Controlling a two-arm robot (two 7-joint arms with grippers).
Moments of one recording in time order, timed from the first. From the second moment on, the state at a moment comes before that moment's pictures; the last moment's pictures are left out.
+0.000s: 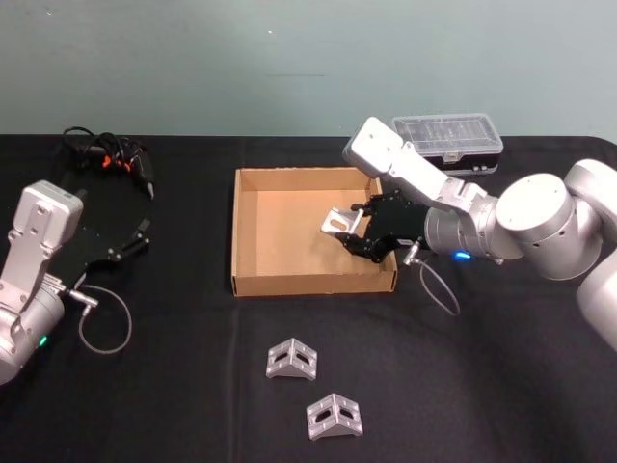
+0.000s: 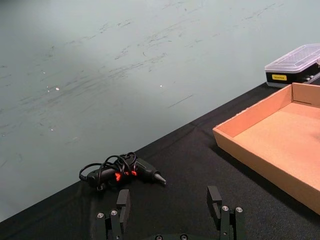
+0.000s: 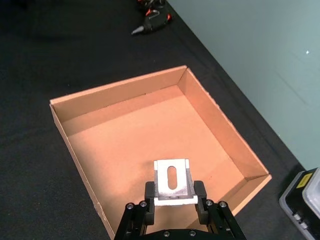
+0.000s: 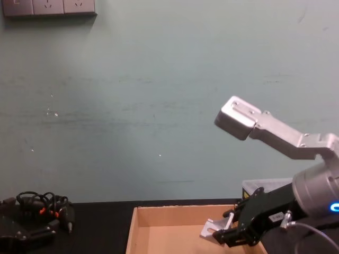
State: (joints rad) left arm -0.20 0.60 0.45 -1.41 -0.25 -0.12 0.03; right arm 0.67 0.42 -0.71 -1.26 0.02 0.38 0.55
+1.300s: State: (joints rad) left arm -0.20 0.60 0.45 -1.41 -0.25 -0.12 0.03; right arm 0.62 0.40 -0.60 -1.31 -0.03 0.36 0.57
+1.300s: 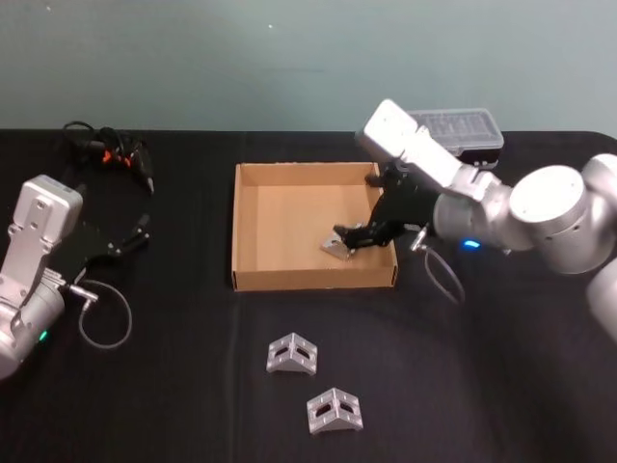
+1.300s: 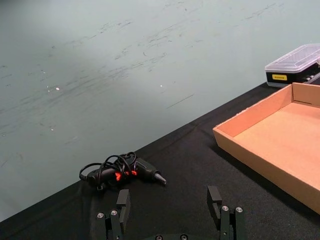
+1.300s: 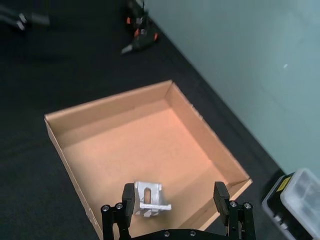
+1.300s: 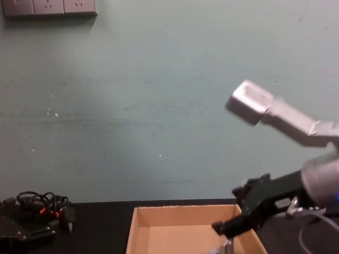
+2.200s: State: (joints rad) left arm -0.20 0.60 0.45 -1.41 -0.25 -0.12 0.03; right arm 0.38 0.77 -0.53 -1.79 0.20 0.24 0.83
